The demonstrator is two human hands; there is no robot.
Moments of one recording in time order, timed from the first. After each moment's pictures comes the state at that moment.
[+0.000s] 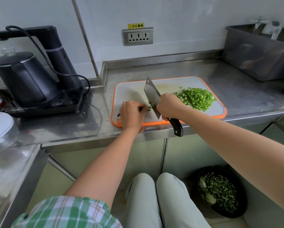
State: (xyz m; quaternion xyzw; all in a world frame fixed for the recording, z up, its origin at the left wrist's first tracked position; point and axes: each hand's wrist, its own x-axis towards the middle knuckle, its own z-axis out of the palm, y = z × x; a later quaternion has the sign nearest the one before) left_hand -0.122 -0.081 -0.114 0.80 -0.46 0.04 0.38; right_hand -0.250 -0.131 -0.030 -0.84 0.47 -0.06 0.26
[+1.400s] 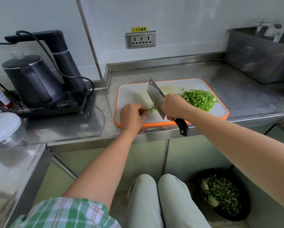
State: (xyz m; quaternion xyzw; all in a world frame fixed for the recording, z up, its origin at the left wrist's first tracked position) left_hand -0.120 -0.068 -0.109 0.80 -0.49 0.05 0.35; right_hand -0.257 -0.134 -0.027 -0.85 0.46 -0.04 0.25
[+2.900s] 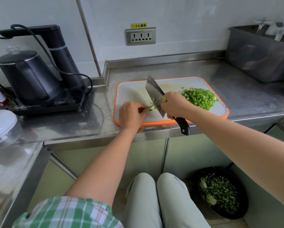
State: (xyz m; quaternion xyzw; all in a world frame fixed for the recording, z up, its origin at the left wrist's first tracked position) left_hand -0.117 -0.072 -0.114 0.79 -0.49 0.06 0.37; right_hand -0.256 -0.140 -0.032 -0.86 0.45 -0.05 0.24
